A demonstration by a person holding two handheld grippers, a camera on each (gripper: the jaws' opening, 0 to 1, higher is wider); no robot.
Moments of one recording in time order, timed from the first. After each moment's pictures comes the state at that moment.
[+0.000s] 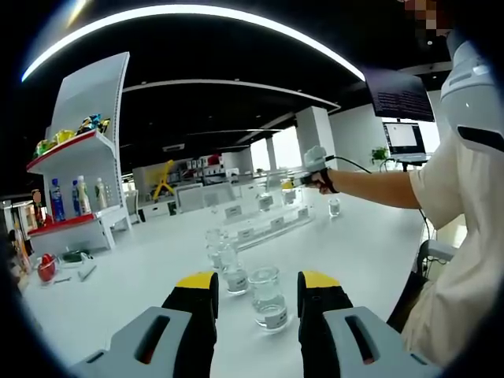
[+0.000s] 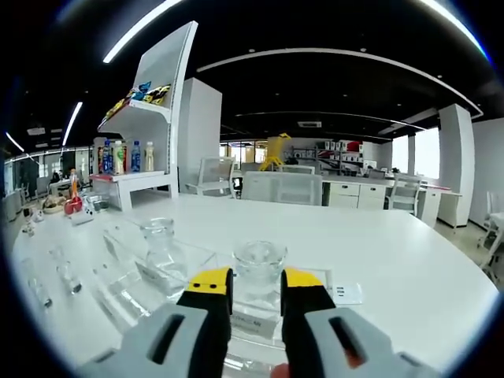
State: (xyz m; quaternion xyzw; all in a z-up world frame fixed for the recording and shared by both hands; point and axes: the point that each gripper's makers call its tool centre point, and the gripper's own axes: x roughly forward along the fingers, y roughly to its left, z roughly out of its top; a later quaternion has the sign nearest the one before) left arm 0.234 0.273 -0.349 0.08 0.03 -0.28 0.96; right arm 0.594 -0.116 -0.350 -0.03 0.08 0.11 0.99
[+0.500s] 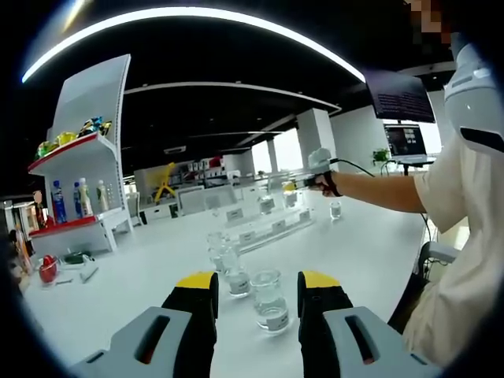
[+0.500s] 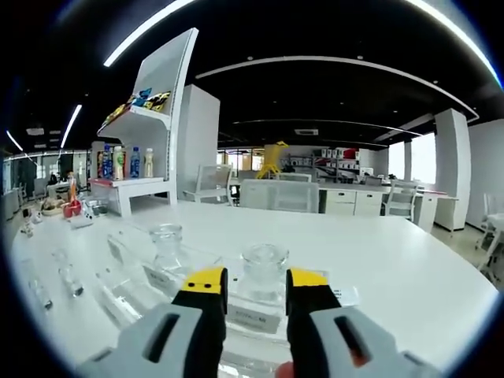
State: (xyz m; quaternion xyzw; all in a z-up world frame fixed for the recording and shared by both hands) left arm 0.234 0.274 -0.343 0.08 0.02 -0.27 0.96; right arm 0.578 -0.113 -0.336 -0.03 0.05 0.10 0.99
